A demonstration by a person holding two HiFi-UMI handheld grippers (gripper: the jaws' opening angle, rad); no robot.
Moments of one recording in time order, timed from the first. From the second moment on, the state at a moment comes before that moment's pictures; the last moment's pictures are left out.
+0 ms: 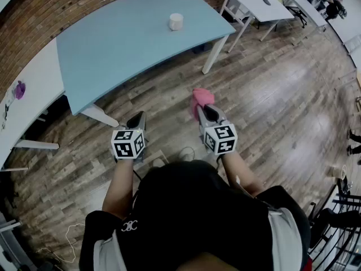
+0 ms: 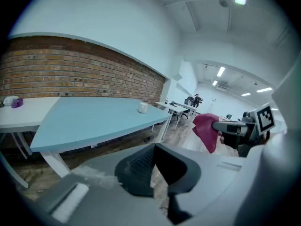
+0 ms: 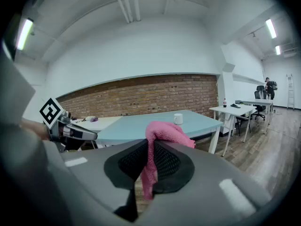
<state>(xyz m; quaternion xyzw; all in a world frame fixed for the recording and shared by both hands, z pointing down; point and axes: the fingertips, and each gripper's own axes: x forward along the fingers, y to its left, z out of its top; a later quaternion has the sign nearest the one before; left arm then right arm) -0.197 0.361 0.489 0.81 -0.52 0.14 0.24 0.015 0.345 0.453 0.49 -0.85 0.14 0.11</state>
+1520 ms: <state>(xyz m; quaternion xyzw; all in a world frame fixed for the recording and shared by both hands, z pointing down) -0.270 0.351 0.506 0.84 -0.47 0.17 0.22 -0.067 0.366 0.448 0.55 -0.82 0.12 0.11</state>
